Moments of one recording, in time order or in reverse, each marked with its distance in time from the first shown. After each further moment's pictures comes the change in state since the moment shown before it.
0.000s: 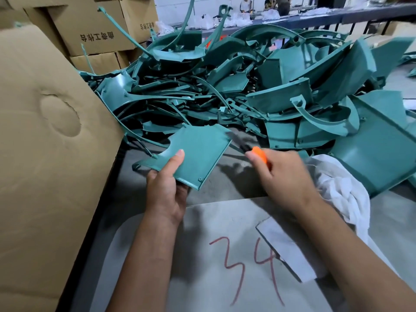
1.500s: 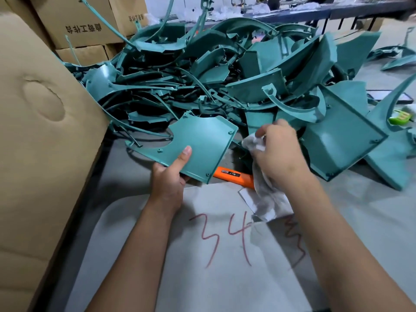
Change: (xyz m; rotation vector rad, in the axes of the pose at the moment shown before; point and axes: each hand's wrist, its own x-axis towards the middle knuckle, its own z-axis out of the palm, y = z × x) left_hand -0.008 -0.046 -0.005 0.083 -0.235 0.070; right_hand 0.006 0.004 -0.041 -0.188 -0.015 0.317
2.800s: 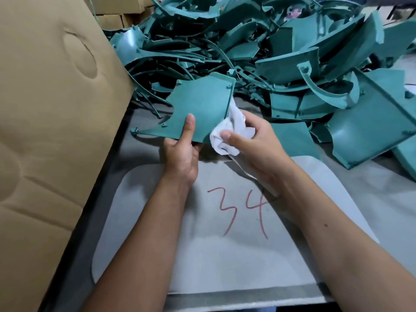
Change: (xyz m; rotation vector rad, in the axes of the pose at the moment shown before) left_hand -0.004 0.007 -0.007 -0.174 0.165 0.068; right_hand -0.039 -0.050 0.059 1.490 -0.511 -0.089
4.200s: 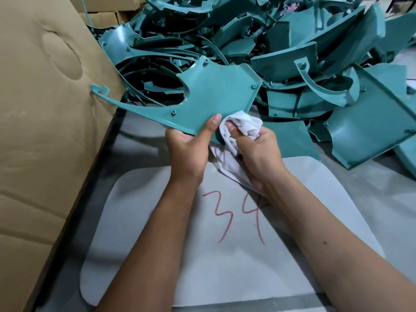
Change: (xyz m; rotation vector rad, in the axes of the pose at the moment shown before) left_hand -0.021 -0.002 0.029 0.267 -0.152 0.330; right_hand -0.005 0.001 0.010 0.067 0.383 0.074
